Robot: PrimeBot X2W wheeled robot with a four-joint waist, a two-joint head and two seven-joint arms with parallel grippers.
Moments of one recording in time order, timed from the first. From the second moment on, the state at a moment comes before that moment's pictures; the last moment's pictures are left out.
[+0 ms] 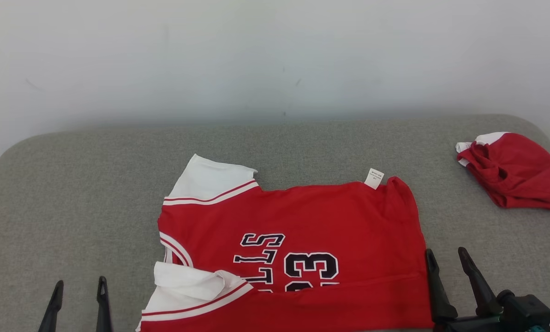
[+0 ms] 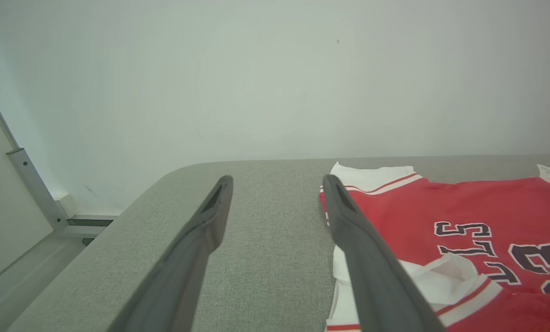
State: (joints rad) left arm 0.12 0.13 0.09 0.04 -0.10 -0.06 -0.26; right arm 0.05 -0.18 0.02 0.13 0.30 0.13 -0.26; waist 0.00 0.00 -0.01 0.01
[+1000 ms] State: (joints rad) left arm -0.21 0.28 0.09 0.19 -0.24 -0.13 -0.21; right arm -0.31 -0.20 0.13 0.36 0.32 0.13 -0.24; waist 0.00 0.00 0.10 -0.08
